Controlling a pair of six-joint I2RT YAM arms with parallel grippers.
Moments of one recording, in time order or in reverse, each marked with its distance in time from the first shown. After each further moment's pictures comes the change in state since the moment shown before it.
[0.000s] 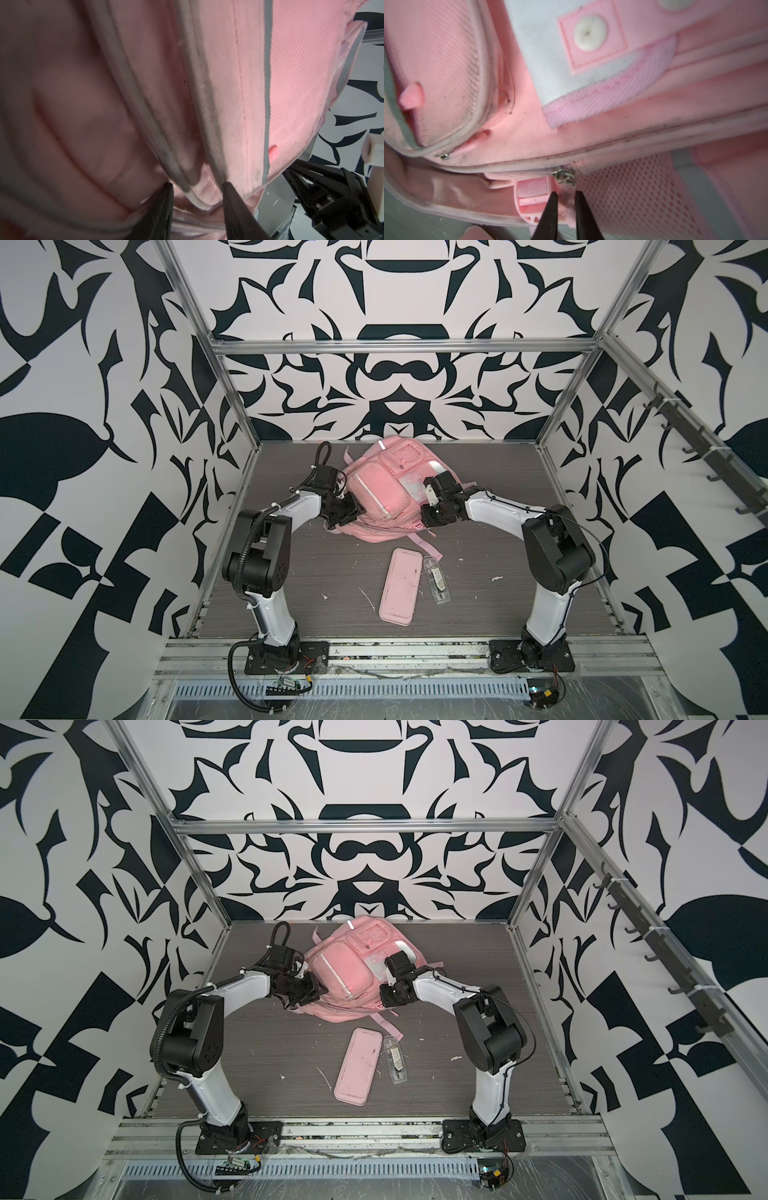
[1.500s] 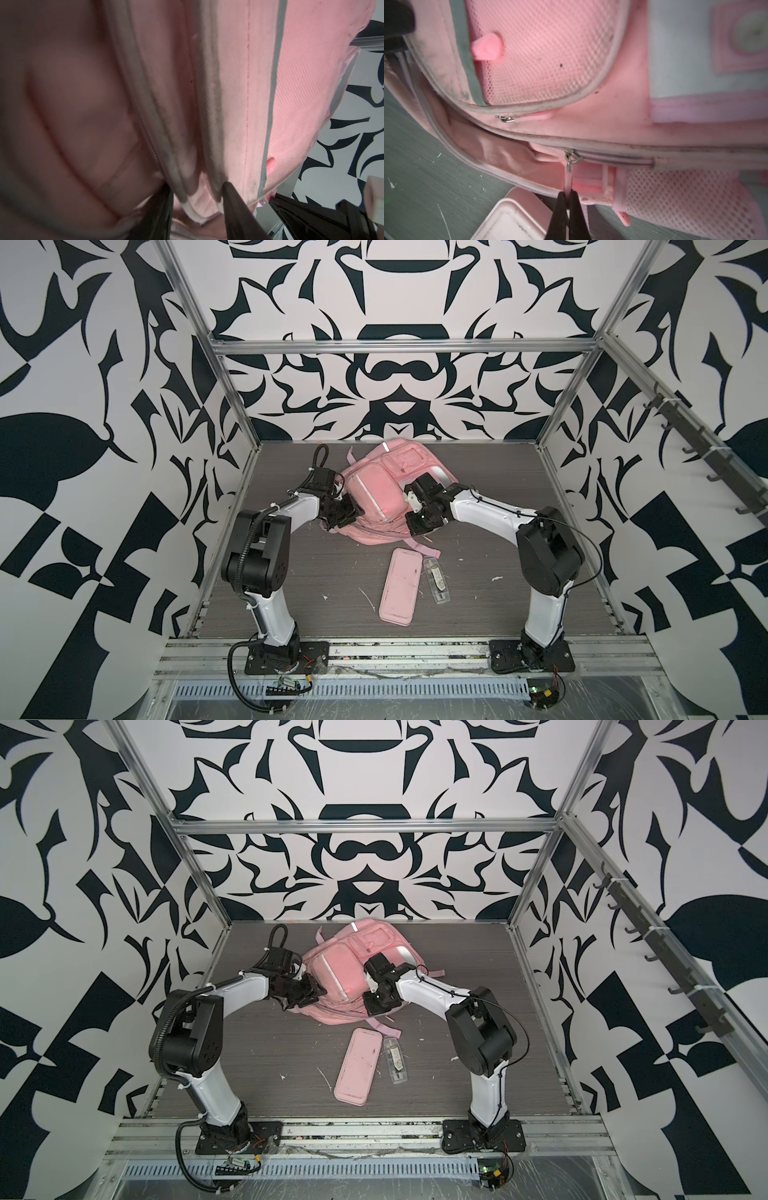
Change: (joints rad) left arm 0.008 -0.002 -0.030 0.029 0.019 -0.027; right arm 0.147 0.039 0.152 -0.219 -0.016 -0.025
